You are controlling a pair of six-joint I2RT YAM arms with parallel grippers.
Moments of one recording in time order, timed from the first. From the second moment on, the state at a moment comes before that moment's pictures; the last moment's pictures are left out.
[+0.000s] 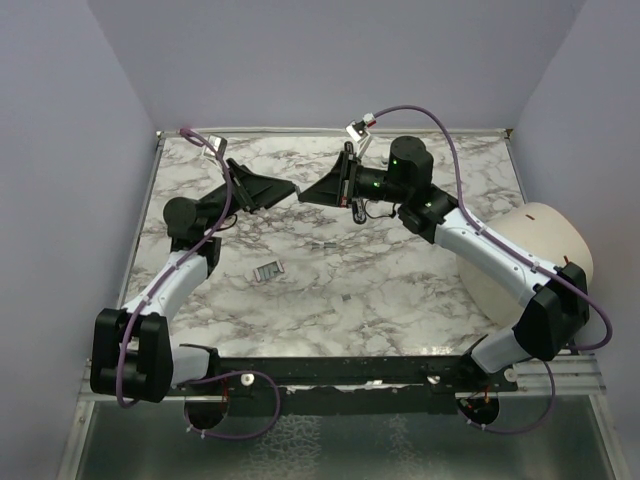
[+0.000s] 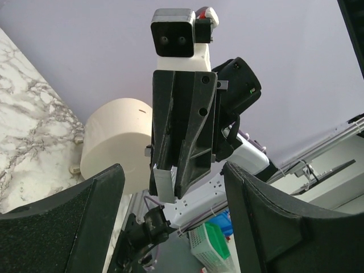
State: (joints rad) left arm -0.15 1.26 0.72 1.10 0.89 -1.52; right arm 0.66 1.50 1.31 0.14 -0.67 0.86
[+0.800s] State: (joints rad) left arm -0.17 1.25 0.71 1.16 0.91 -1.57; right arm 0.66 1.50 1.31 0.18 -0.71 0.90
